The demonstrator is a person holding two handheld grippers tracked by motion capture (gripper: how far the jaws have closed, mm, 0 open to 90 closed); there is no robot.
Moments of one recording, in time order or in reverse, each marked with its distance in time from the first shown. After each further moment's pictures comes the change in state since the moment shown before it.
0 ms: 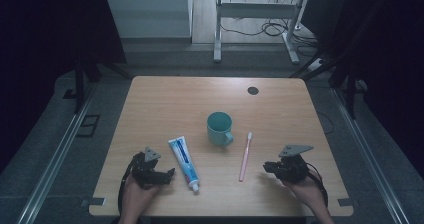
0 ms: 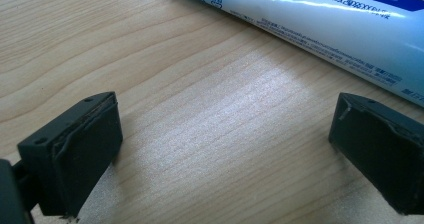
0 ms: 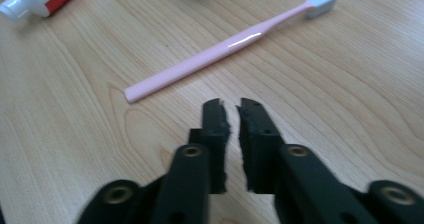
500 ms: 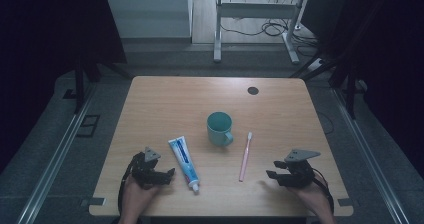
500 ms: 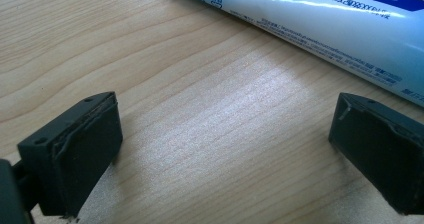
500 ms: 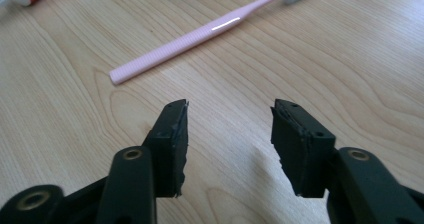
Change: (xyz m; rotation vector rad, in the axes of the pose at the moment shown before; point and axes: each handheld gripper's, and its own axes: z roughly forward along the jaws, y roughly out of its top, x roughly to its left) left arm 0.000 0.000 0.000 0.000 0.000 0.001; right arm 0.000 -0.017 -0.010 -0.022 -0.058 0.007
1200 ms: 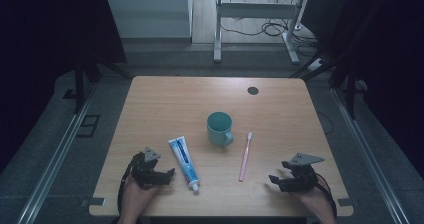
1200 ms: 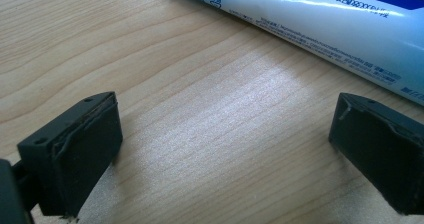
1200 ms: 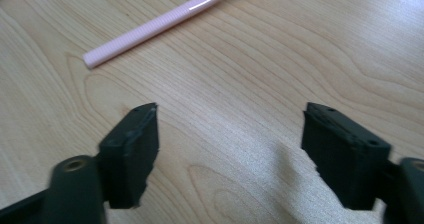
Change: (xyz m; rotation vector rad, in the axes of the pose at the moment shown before) left arm 0.000 0.000 0.000 0.000 -0.004 0.005; right arm -0.003 -0.019 -0.001 -0.016 -0.056 0.035
